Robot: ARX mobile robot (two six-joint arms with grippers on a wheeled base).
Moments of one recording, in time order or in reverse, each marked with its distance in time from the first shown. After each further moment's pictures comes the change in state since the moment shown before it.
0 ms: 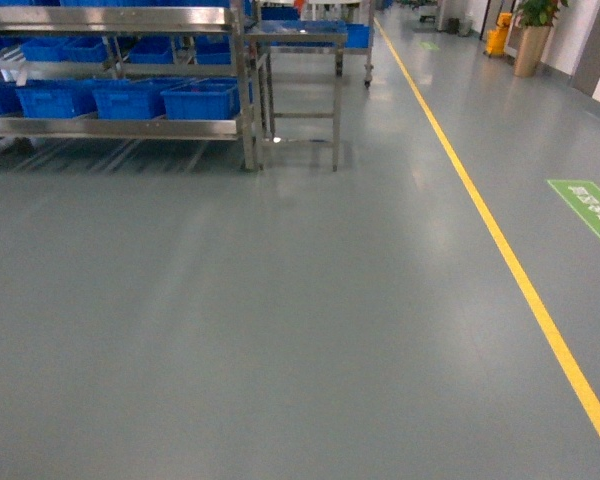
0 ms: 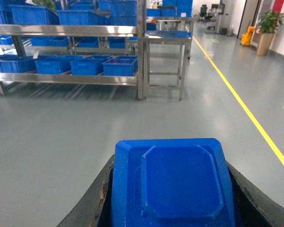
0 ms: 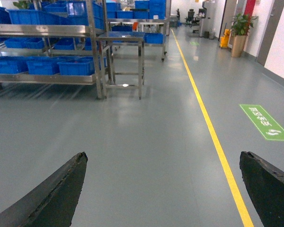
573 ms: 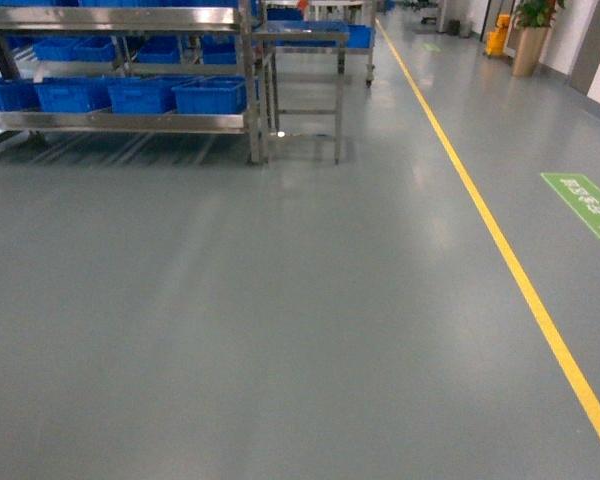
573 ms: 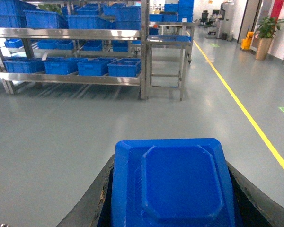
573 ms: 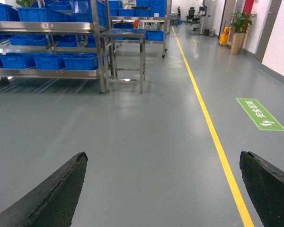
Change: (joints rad) left arm 0.000 -0.004 0.000 0.001 0.000 0.000; right arm 0.000 0.000 0.000 0.003 0.000 0.000
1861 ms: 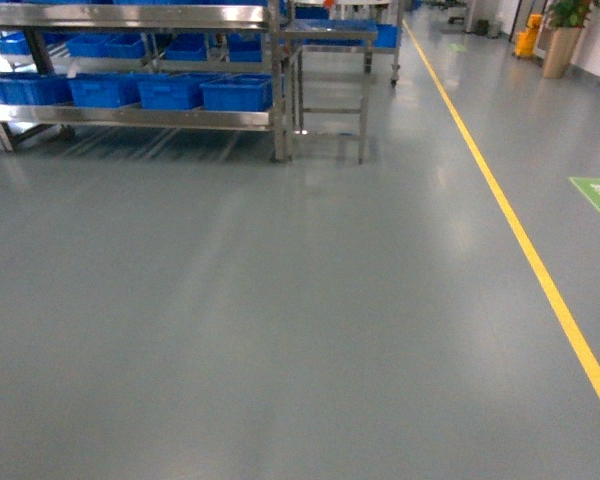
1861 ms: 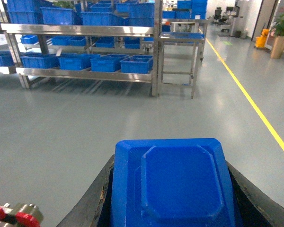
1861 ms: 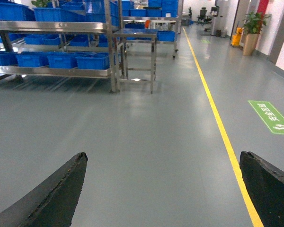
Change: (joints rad) left arm 0.001 0.005 0.000 -0.002 -0.002 0.000; right arm 0.000 0.000 0.000 0.000 0.000 0.000
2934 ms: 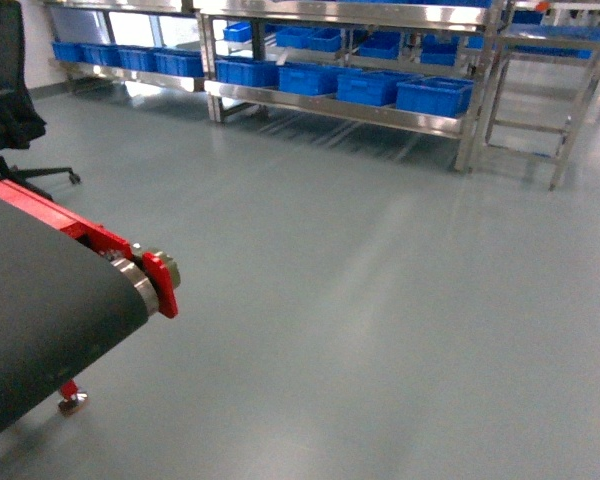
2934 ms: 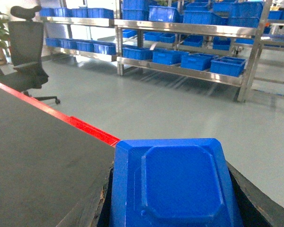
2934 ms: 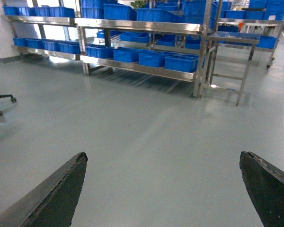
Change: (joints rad) left arm 0.000 0.000 0.000 0.000 0.000 0.000; right arm 0.000 0.000 0.000 0.000 0.000 0.000
